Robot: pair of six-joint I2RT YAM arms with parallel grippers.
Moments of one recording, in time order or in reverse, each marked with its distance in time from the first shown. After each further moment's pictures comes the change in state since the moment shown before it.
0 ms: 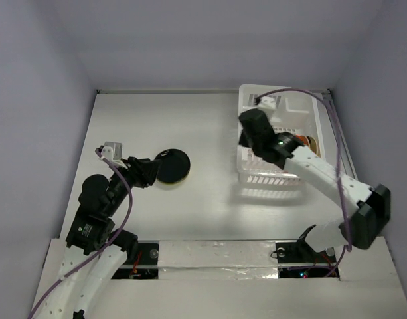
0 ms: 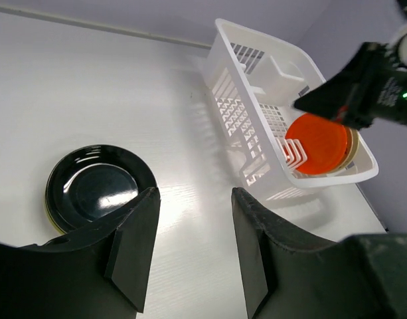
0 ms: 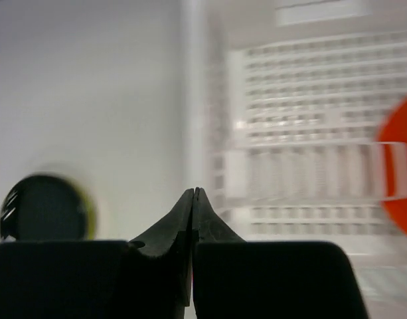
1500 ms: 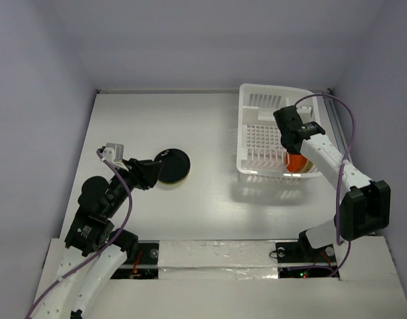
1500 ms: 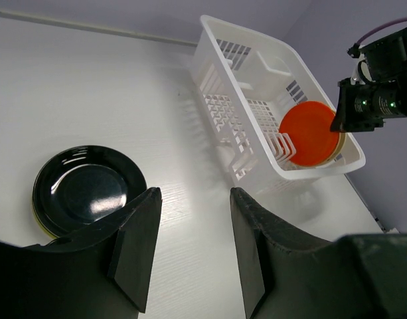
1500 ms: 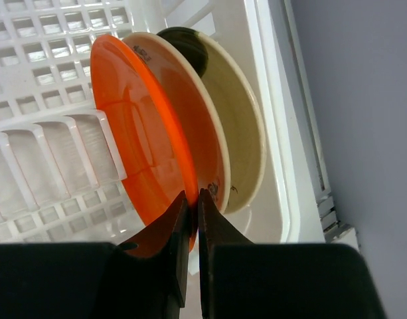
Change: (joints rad) left arm -0.036 -0.018 0.000 0.000 0.009 0.000; right arm -0.466 -0.006 -0.106 -0.357 0.180 -0.292
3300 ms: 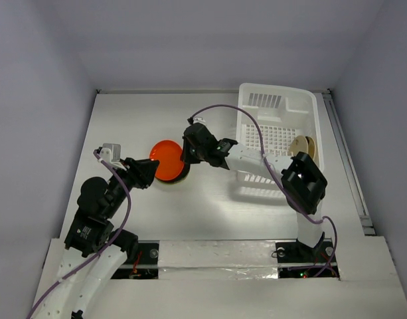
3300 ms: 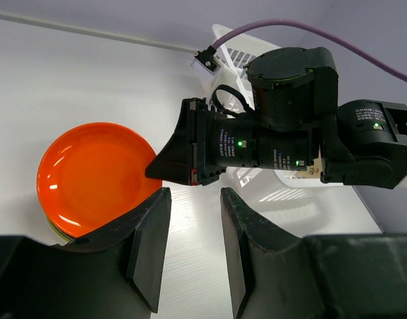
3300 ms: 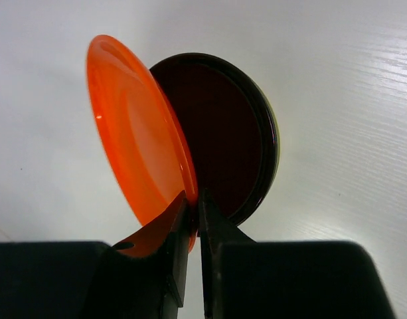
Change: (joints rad) left arm 0.010 -0.008 0.000 -0.001 -0.041 -0.004; right arm 0.613 0.486 0.290 0.630 -0.601 0.359
